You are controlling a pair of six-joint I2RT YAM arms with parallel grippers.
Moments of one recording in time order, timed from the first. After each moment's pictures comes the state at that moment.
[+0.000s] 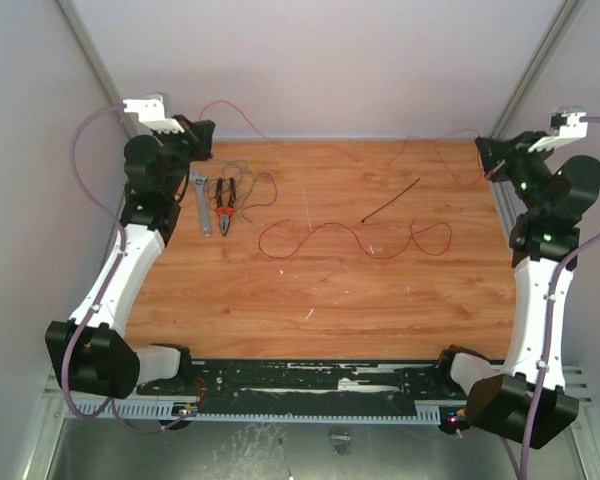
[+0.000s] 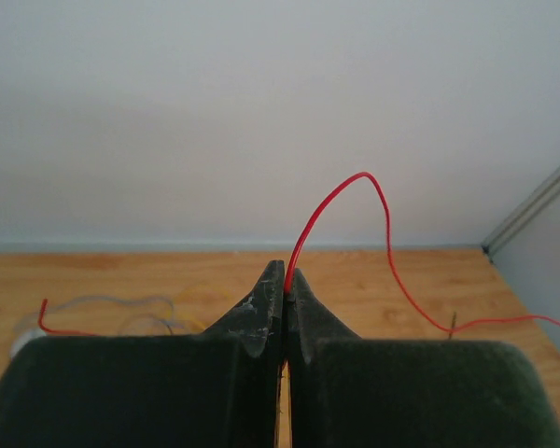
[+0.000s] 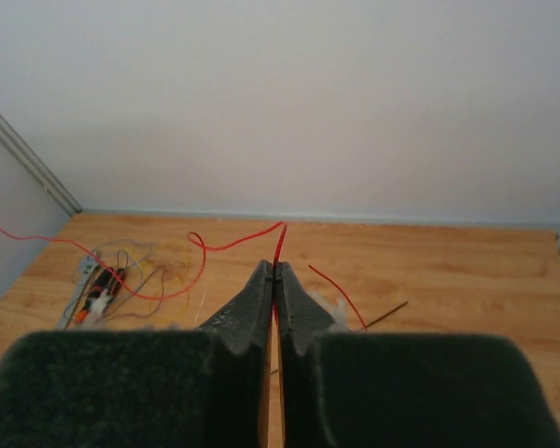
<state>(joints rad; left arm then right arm) -0.12 1.28 1.17 0.26 0.11 -0.29 -0.34 1.06 1.19 0.03 -0.63 0.34</state>
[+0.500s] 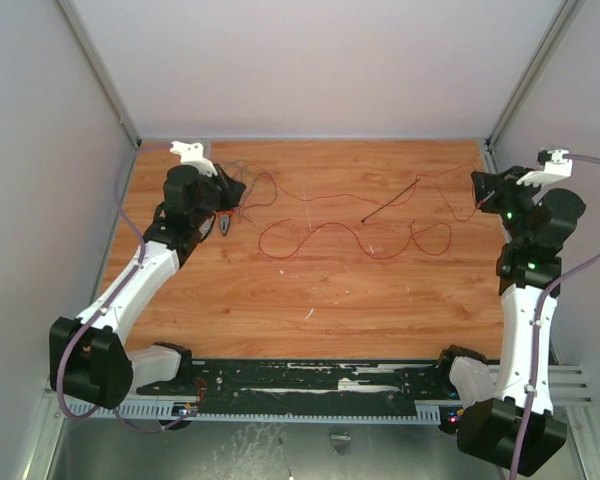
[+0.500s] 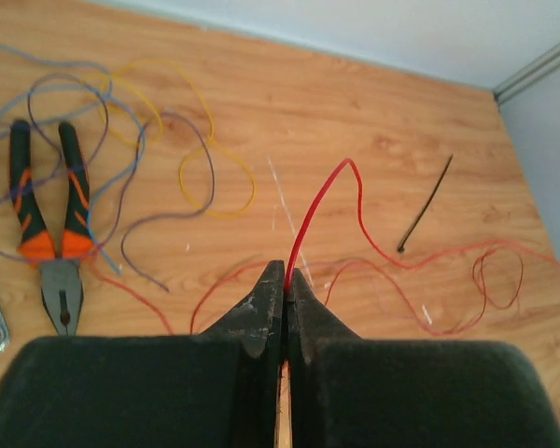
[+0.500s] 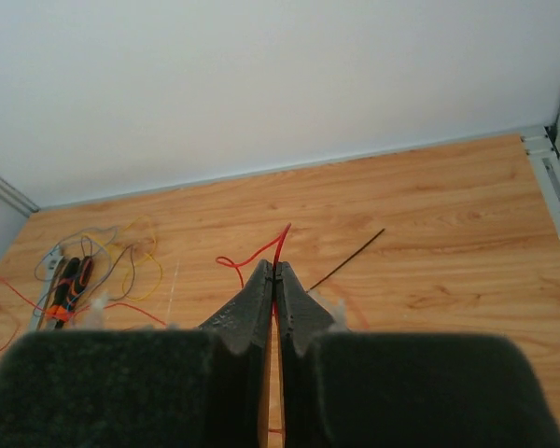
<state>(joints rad) -0.26 1.22 0.93 0.05 0.09 -0.43 -0.34 0.89 0.92 -0.01 -0.51 0.35</state>
